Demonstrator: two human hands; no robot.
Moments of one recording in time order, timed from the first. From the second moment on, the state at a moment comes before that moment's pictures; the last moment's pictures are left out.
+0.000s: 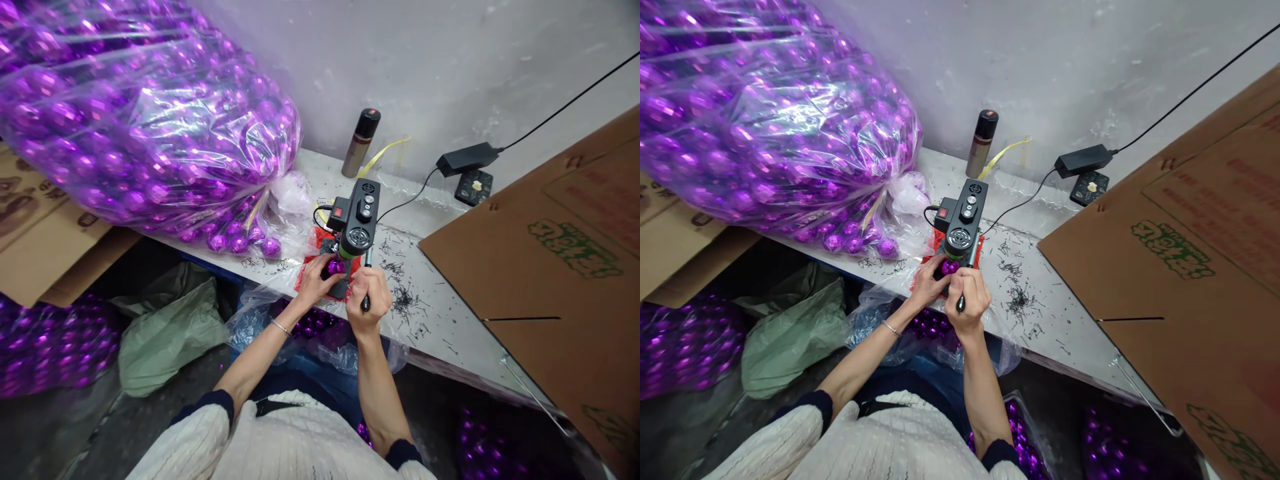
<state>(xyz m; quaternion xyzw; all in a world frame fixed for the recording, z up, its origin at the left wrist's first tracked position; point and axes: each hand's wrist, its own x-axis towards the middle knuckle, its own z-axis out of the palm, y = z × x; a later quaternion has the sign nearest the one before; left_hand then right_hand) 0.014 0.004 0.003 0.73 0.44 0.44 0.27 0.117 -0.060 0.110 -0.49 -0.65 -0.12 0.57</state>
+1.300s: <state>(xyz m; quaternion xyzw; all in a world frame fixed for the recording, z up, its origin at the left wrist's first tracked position) 0.013 0.002 0.003 0.71 0.44 0.46 0.30 0.109 -0.046 0.120 -0.50 -0.57 -0.09 0.65</state>
